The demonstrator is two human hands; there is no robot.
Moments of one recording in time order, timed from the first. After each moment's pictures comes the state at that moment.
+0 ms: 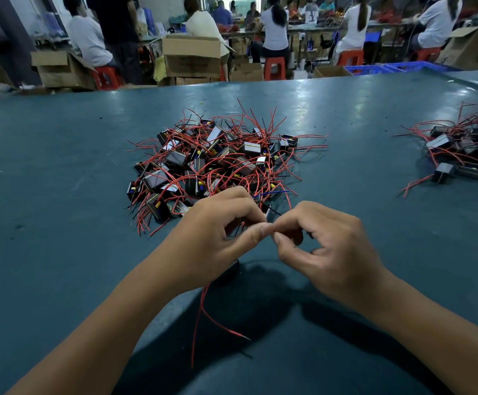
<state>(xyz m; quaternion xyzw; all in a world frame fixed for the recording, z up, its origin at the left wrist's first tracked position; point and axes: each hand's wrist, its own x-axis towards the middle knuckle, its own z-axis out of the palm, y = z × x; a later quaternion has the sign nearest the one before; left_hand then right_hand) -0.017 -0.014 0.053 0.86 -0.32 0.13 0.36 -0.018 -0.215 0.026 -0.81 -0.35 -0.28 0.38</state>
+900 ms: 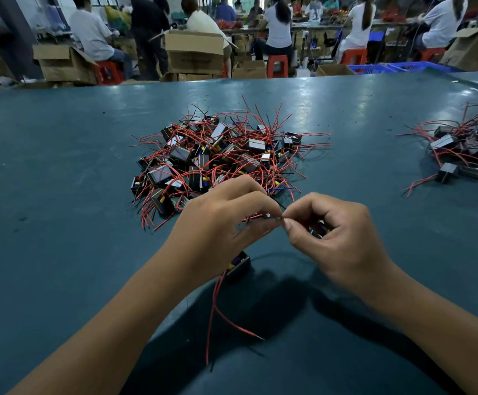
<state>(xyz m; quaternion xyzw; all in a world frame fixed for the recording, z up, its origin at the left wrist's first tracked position) -0.016 -0.015 0.048 0.85 -0.35 0.25 0.29 -0.014 -0.213 0.025 -0.79 -0.29 -0.20 0.51</state>
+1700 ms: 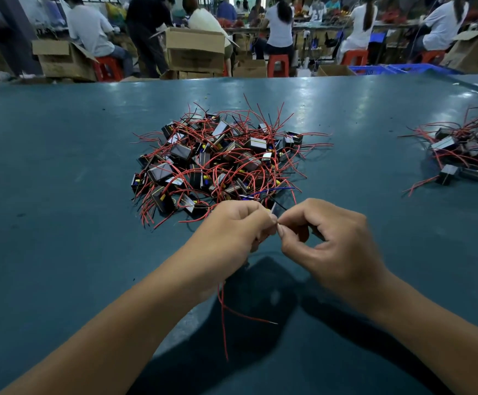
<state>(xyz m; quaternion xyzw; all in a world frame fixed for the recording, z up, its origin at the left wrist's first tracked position) -0.025 -0.038 0.049 0.77 -0.08 -0.09 0.62 -0.020 -0.206 0.024 -0.81 -0.31 -0.30 0.39</state>
